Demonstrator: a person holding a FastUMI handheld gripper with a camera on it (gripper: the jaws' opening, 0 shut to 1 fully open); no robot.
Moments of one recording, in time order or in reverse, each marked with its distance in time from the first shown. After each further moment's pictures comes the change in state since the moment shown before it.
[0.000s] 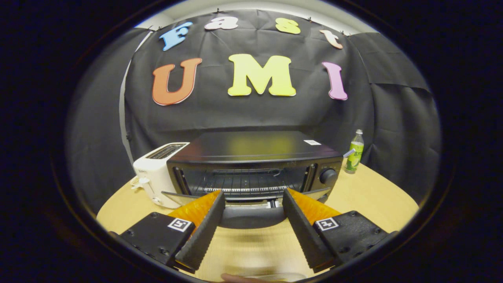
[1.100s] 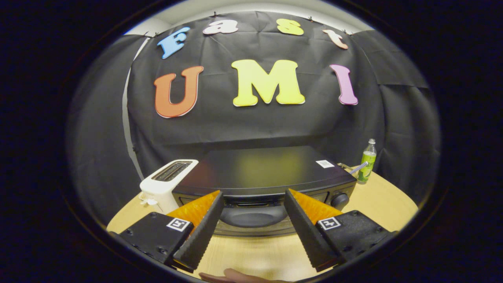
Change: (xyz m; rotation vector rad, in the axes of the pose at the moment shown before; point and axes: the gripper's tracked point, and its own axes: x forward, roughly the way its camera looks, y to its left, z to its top) arm 0.034 0.013 0.058 0.007 -0.025 0.052
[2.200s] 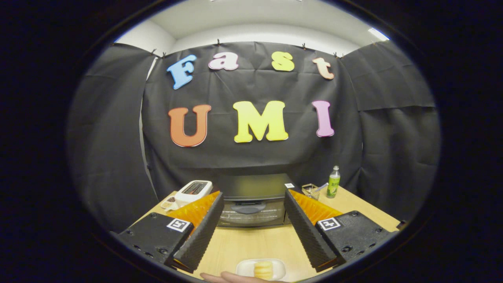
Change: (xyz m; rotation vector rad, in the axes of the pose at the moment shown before) arm -0.209 -0.009 0.069 0.009 -0.165 -0.034
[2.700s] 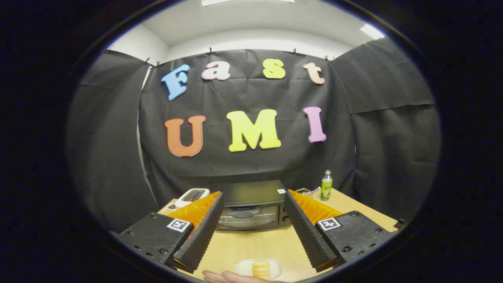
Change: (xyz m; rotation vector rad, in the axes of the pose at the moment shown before) arm -0.035 -0.017 0.029 0.034 -0.055 -0.021
